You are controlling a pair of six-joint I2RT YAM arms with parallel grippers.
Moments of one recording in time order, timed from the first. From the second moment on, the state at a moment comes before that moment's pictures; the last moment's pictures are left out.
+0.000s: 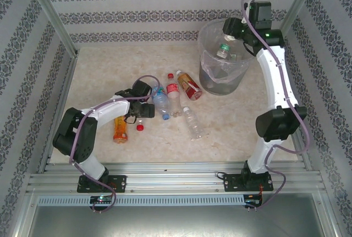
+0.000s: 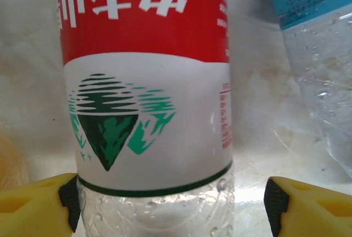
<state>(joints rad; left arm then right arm) -0.43 1.65 1.02 -0.60 -0.11 -0.44 0.07 1.86 2.15 -0.83 -0.08 0.33</state>
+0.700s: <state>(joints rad) -0.42 1.32 0.84 -0.41 0.10 -0.40 0.16 1.35 1.56 -0.69 -0.37 0.42</state>
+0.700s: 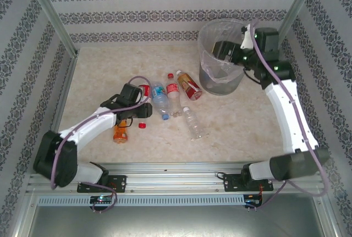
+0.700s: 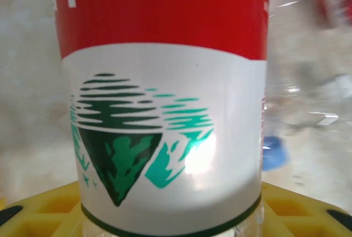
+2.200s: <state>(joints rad) -0.58 1.07 0.92 -0.40 0.19 -0.50 0.28 1.45 1.55 -0.47 -0.54 0.57</state>
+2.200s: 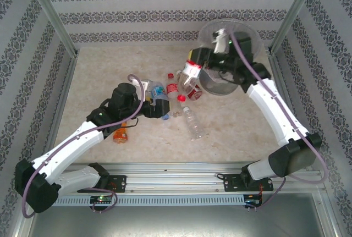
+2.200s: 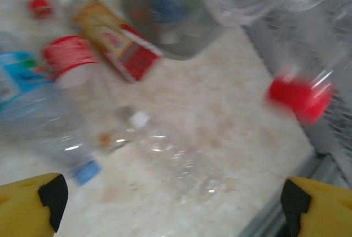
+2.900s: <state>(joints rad) -0.28 1.15 0.80 -0.84 -0.08 -0.53 0.04 1.84 2.11 -0.69 -0.09 0.32</state>
